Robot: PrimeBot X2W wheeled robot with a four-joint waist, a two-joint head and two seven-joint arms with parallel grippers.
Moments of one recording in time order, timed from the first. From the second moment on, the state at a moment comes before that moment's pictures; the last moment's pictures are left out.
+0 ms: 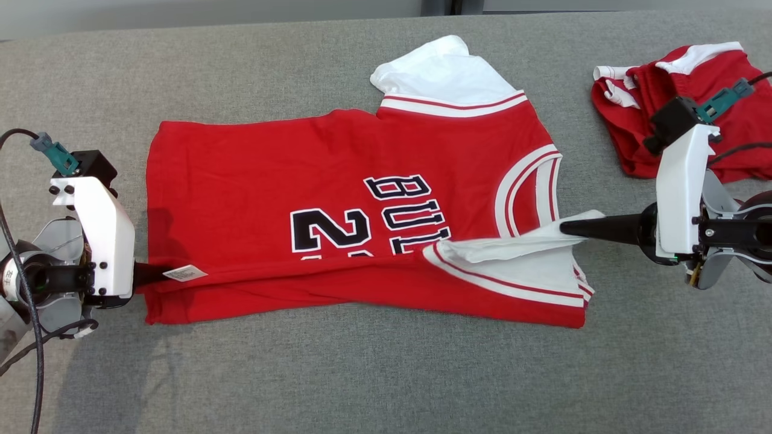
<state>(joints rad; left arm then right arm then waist) -0.99 0.78 -1.23 0.46 -1.59 0.00 0.79 -1.11 -0.76 1.28 0.31 1.80 0.13 0.64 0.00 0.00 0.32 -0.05</state>
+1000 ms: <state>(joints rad) -0.84 0.84 -1.14 0.48 -1.47 -0.08 0.25 -0.86 -0.83 1.19 0.20 1.72 0.13 0.11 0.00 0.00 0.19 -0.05</state>
